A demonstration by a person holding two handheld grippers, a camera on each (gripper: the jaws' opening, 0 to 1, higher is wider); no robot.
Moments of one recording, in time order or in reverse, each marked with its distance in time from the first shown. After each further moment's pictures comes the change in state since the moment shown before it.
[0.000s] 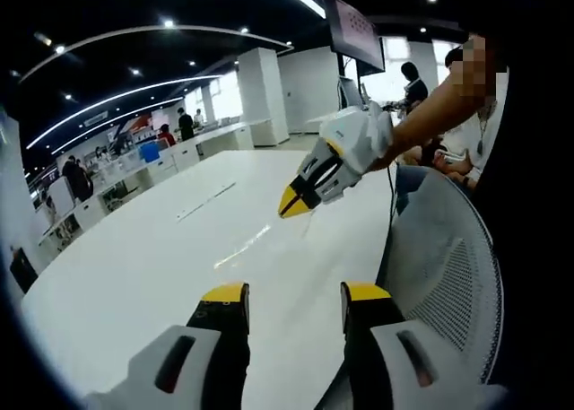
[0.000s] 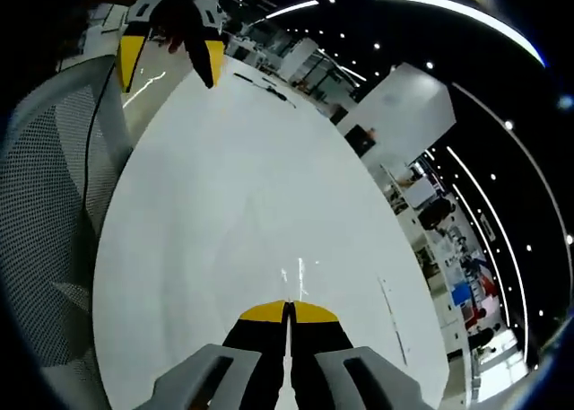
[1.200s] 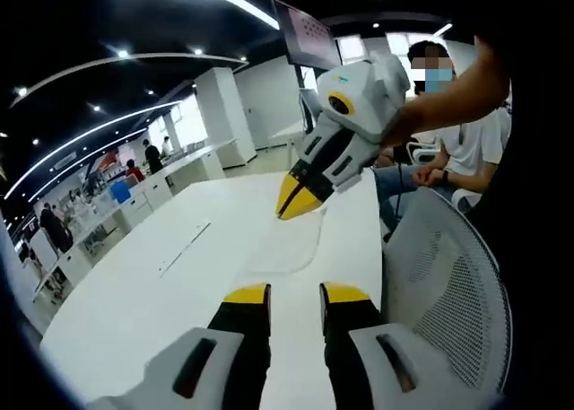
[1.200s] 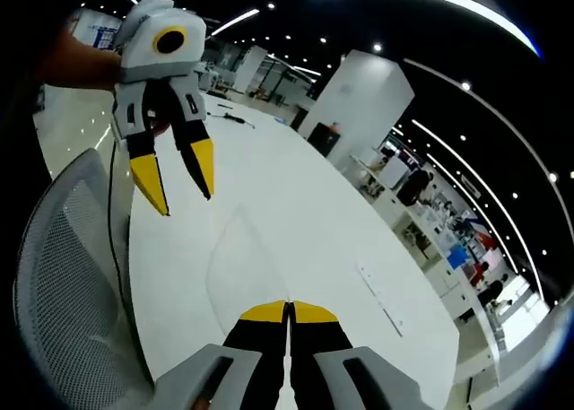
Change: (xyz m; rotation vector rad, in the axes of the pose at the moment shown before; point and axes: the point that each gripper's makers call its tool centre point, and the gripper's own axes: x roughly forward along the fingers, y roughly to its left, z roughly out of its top) left arm 0.033 -0.004 0.061 0.164 -0.051 -0.101; right arm -0.087 -0.032 0.035 0.225 -0.040 -0.075
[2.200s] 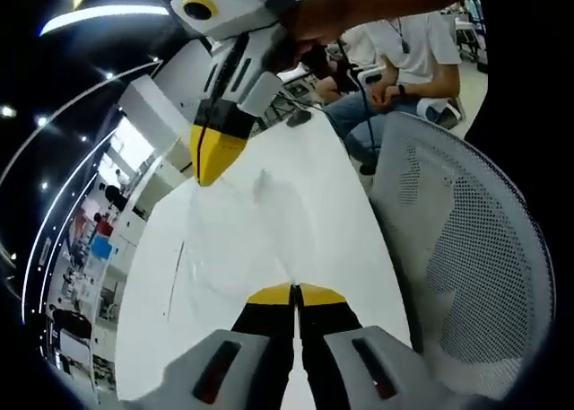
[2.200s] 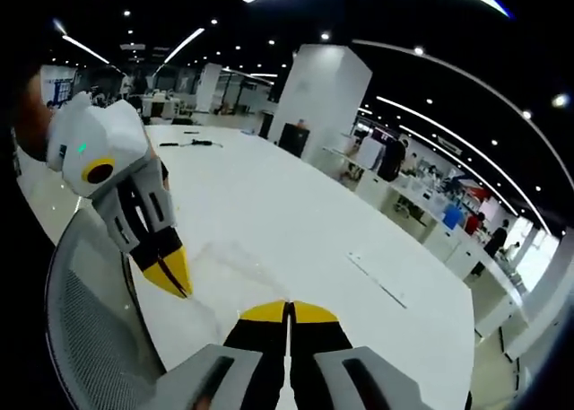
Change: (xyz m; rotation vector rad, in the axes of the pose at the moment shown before) left arm 0.073 -0.033 0.008 0.413 0.180 -0.175; right arm -0.042 -0.035 -0.001 0.247 -0.017 -0.041
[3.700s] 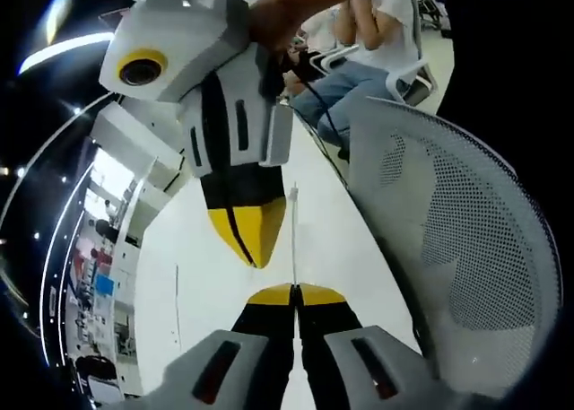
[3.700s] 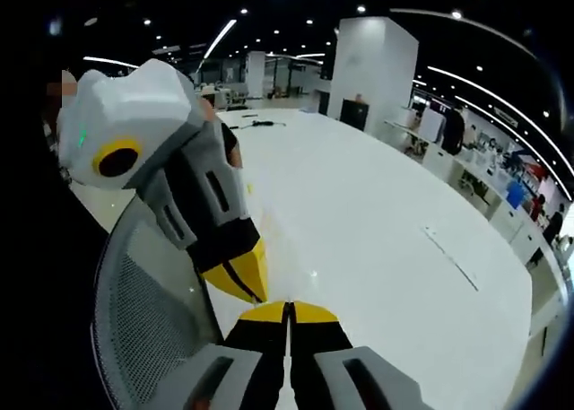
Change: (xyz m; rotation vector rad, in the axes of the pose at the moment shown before) left arm 0.013 -0.028 0.011 0.213 0.052 -0.077; right arm 0.009 0.067 -0.027 0.054 0.093 0.323
